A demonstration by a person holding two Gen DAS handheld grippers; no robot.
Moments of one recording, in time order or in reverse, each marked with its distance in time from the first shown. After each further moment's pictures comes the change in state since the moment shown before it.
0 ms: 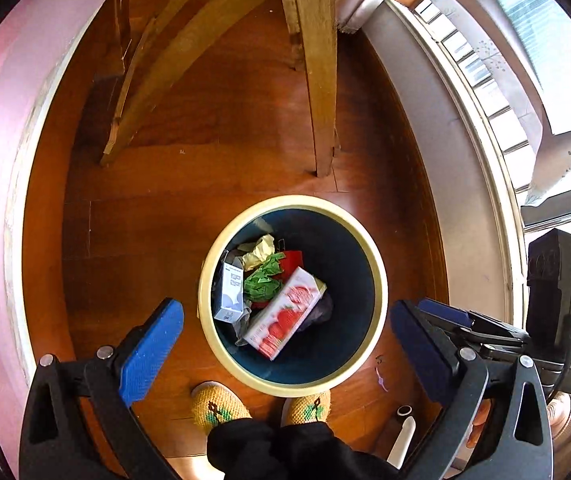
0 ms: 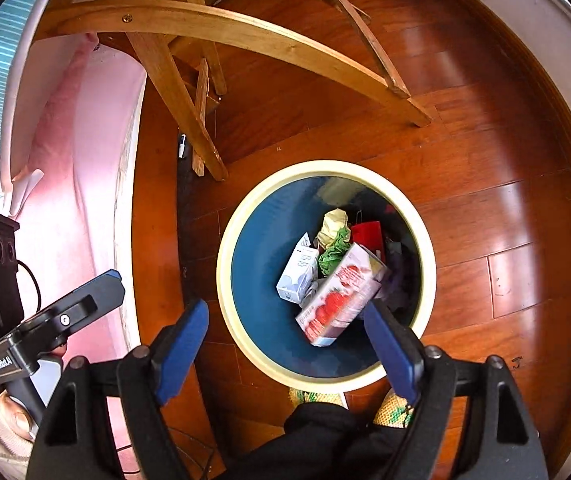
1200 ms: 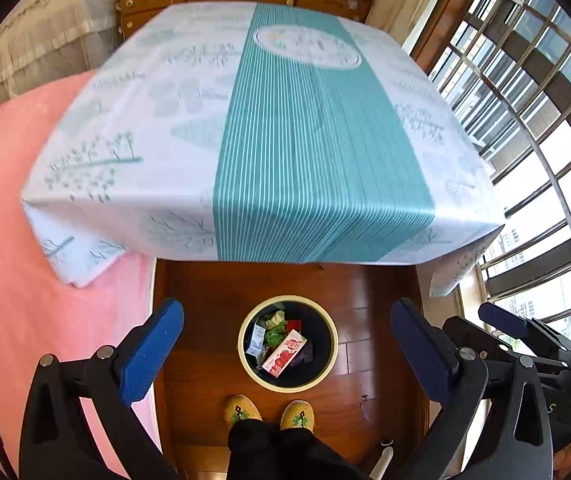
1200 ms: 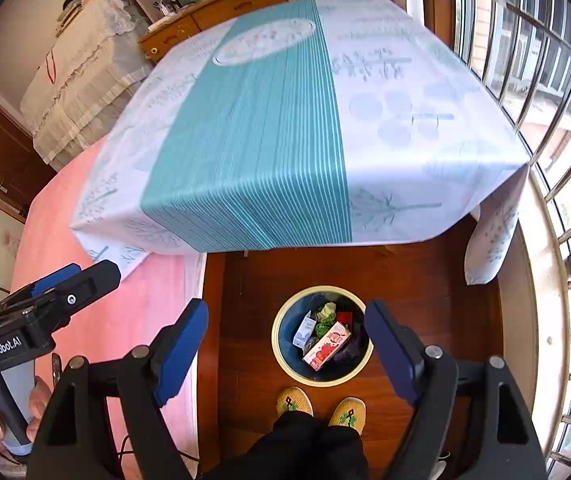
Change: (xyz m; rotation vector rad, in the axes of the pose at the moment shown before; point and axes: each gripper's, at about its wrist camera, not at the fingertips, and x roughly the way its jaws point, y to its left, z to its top) left arm -0.320 -0.135 0.055 -0.014 -0.248 0.206; right arm -0.300 0.175 0.039 -0.228 -0.225 -0.154
